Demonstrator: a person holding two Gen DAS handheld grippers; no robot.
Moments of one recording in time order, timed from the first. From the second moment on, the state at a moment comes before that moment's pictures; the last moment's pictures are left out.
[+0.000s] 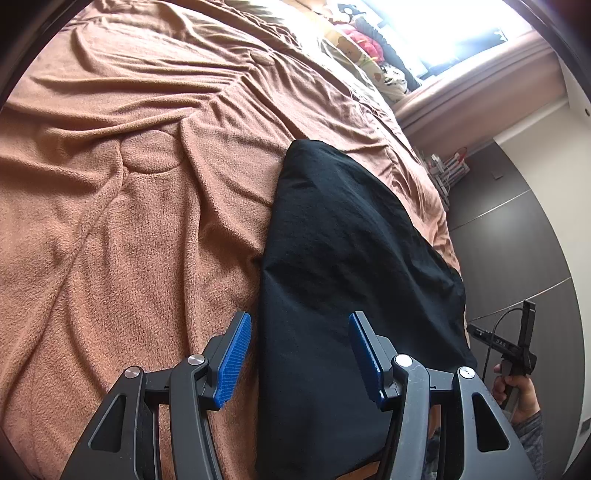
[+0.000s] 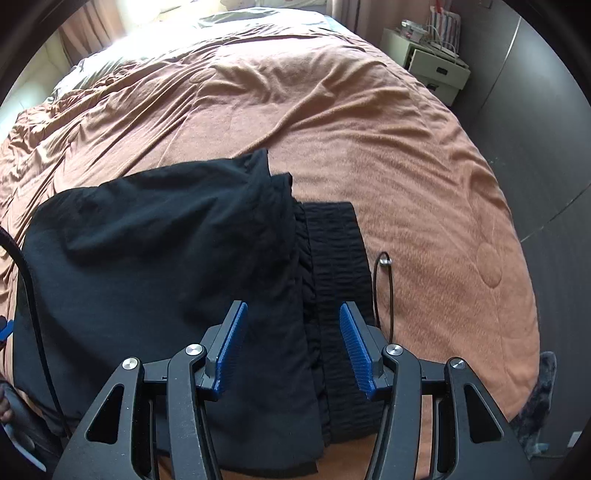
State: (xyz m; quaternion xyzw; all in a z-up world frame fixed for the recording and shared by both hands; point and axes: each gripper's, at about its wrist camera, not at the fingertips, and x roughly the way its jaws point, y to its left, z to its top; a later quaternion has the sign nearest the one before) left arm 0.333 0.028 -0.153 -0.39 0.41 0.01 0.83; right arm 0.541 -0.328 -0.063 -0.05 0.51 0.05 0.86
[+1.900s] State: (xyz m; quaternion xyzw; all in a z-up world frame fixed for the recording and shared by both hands) left arm 0.331 0.022 -0.151 -0.38 0.41 0.00 0.83; right arm 0.430 -0.432 -0.113 0.38 0.45 0.13 0.80
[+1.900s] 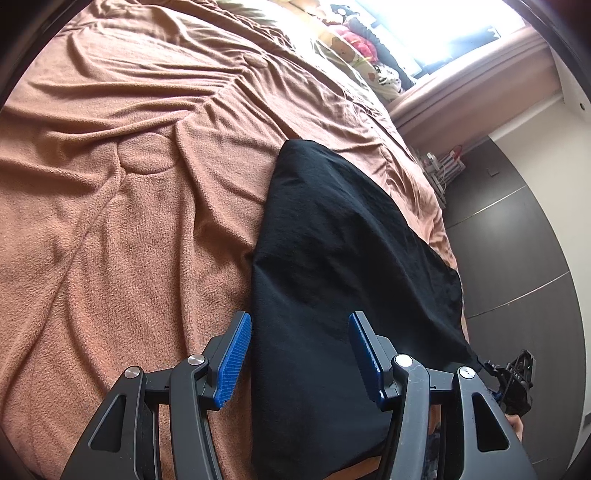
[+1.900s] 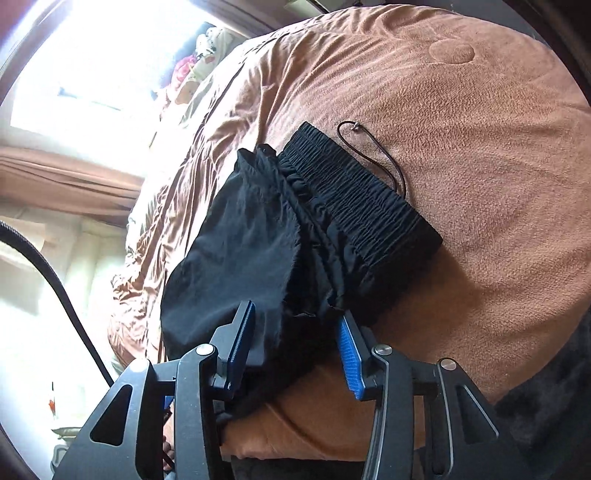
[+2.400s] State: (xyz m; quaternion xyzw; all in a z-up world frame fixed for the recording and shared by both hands) left arm 0.340 0.011 -0.152 -0.36 0.43 -0.01 0.83; right arm 0.440 -0.416 -0.092 0.31 0.43 0.10 0.84
